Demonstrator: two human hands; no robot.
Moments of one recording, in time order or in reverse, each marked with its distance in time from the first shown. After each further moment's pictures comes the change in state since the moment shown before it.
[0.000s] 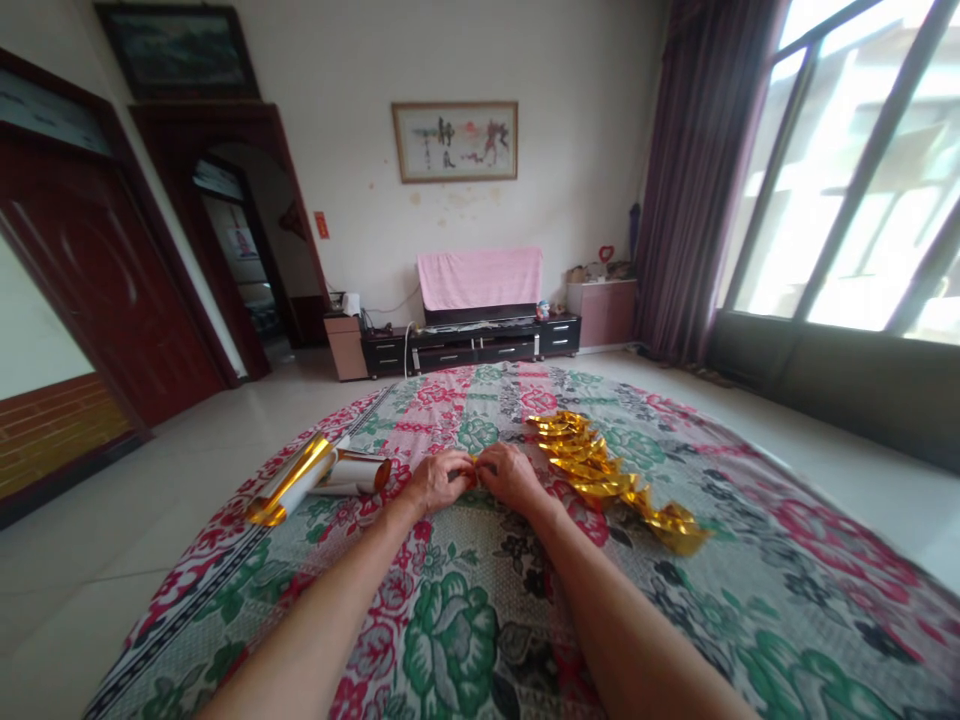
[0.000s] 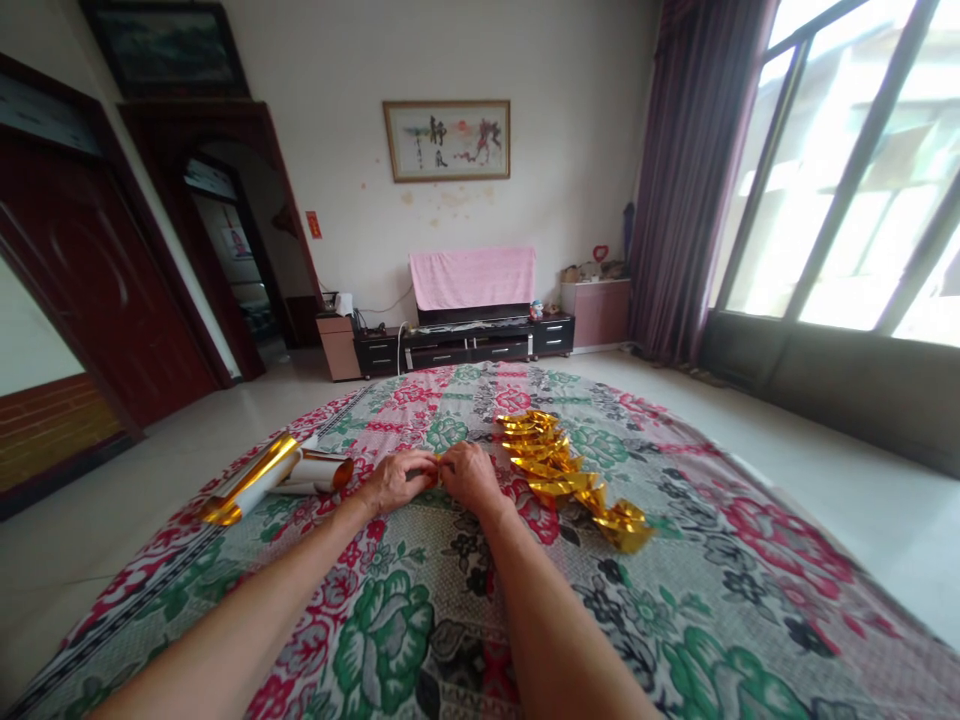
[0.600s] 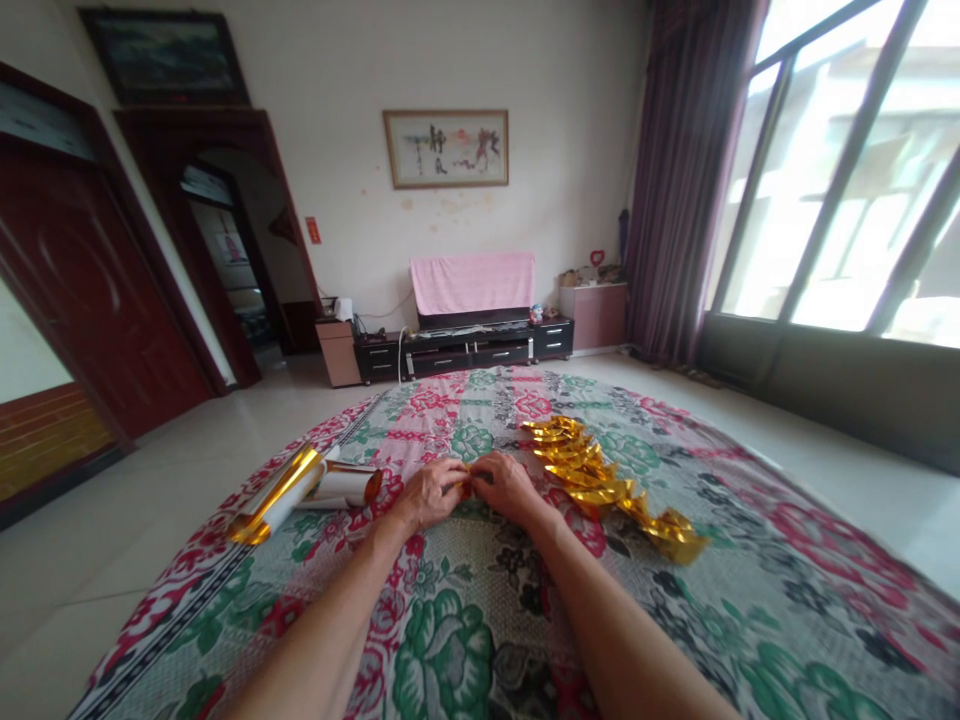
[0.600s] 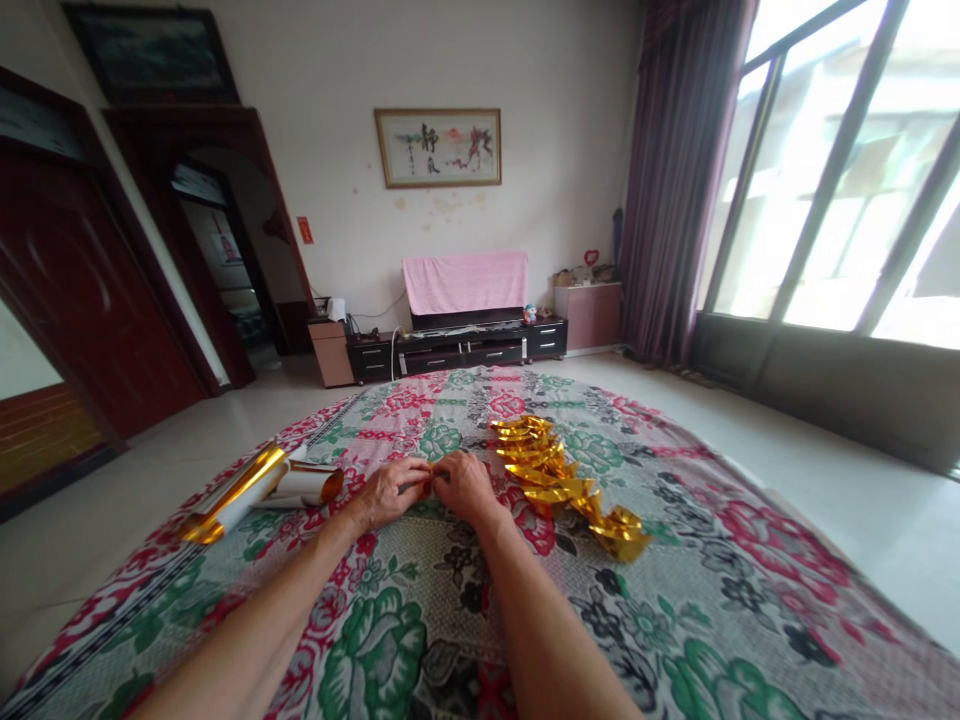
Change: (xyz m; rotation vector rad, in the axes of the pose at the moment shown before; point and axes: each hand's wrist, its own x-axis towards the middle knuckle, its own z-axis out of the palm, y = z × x) left_hand -0.001 -0.002 0.001 0.075 -0.040 0.023; right_hand -0.001 0.001 -0.003 0.092 -0.027 0.061
